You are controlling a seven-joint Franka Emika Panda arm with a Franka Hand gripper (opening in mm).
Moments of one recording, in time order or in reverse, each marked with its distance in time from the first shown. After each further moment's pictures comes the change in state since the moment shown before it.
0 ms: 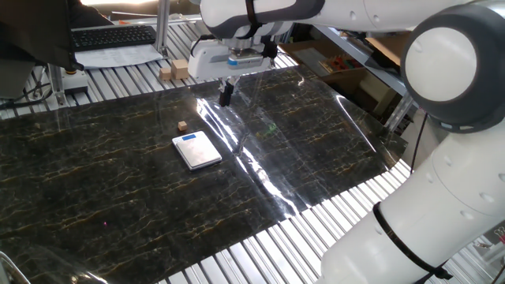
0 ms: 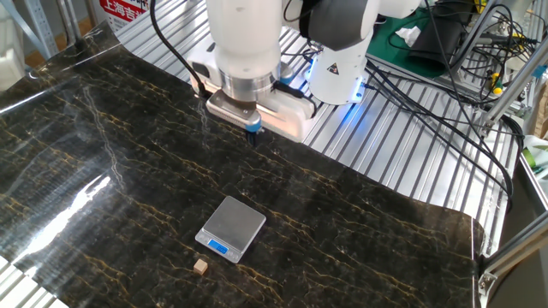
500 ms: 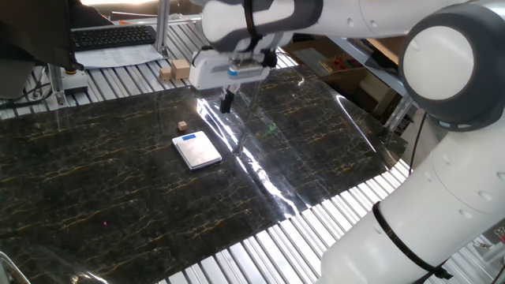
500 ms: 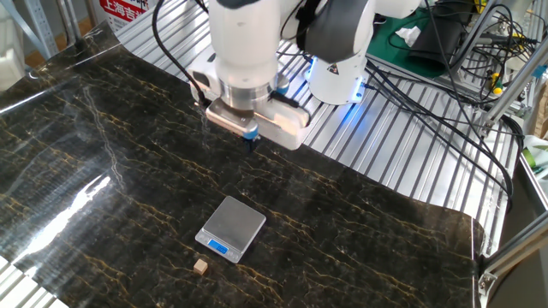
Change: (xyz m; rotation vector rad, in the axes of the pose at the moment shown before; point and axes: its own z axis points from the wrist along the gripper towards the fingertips) arm -0.001 -0.007 0.030 0.009 -0.028 0.009
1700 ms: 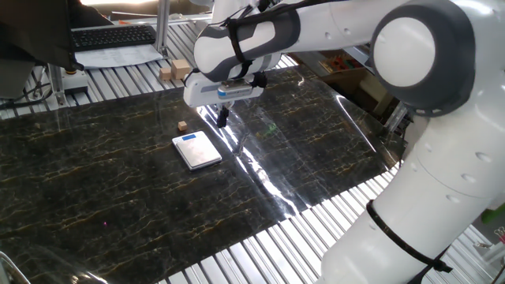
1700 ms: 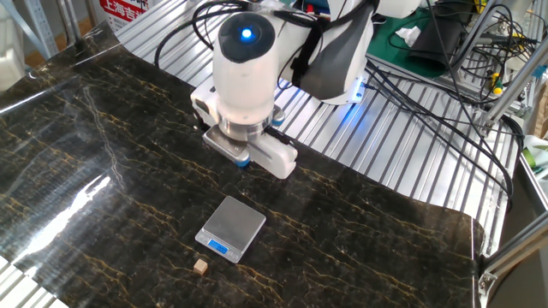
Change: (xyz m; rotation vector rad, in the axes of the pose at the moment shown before) arm -0.014 -0.003 0.054 0.062 0.006 0.105
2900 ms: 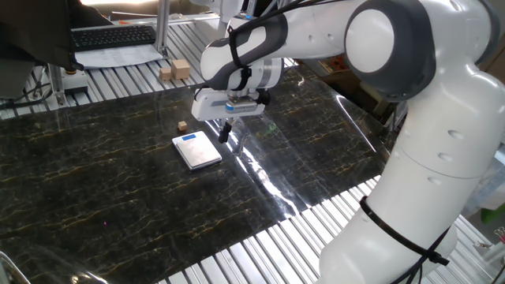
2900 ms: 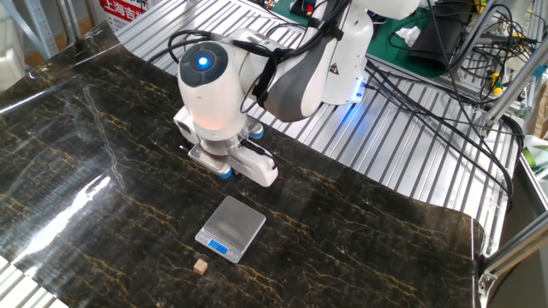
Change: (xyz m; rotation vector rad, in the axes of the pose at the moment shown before) arm -0.007 -0.019 0.061 -0.117 0.058 -0.033
